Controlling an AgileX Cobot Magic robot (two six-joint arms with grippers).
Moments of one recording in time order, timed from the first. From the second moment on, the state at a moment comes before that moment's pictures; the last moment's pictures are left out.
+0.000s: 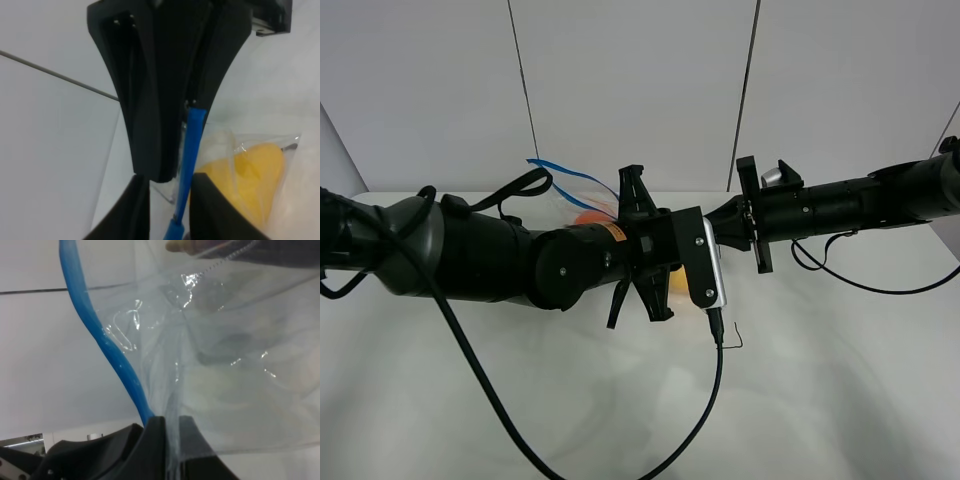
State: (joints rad) left arm -0.85 1.84 -0.99 -0.44 -0.45 1.38; right arm 0.05 2.00 -1.12 1.49 1.18 -0.72
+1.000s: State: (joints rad) left arm -0.85 1.84 -0.99 -0.44 -0.44 1.40; right arm 0.05 2.00 -1.12 1.49 1.18 -0.72
